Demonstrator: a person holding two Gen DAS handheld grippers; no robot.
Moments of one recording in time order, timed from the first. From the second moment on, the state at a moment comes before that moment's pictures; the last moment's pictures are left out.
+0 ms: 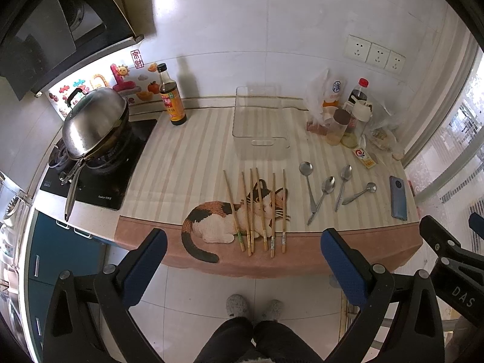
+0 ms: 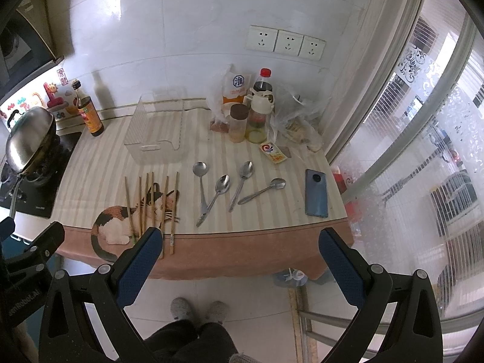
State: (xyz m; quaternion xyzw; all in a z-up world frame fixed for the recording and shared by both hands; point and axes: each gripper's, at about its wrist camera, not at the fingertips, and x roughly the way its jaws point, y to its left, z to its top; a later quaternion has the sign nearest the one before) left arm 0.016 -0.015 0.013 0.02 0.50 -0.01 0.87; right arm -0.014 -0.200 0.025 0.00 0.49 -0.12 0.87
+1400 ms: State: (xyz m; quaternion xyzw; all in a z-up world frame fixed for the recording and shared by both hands) left arm 0.202 0.031 -0.307 0.03 0.71 -0.02 0.71; right arm 0.199 -0.133 -0.330 0.07 0.70 -0.05 0.71
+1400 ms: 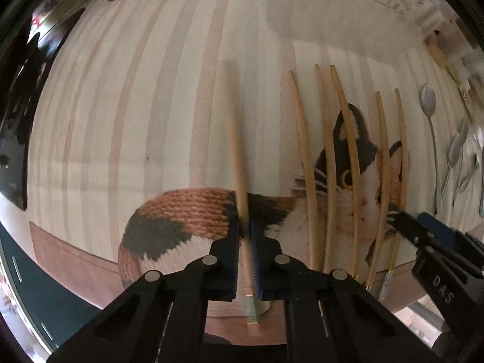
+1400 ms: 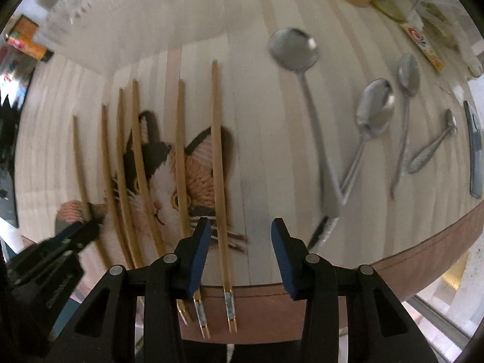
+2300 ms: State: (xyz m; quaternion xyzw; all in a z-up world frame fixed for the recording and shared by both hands) left arm 0.203 0.055 -0.298 0.05 0.71 -0.02 0.70; right arm 0.185 -0.141 -0.334 0.04 0.72 -0.07 0.69
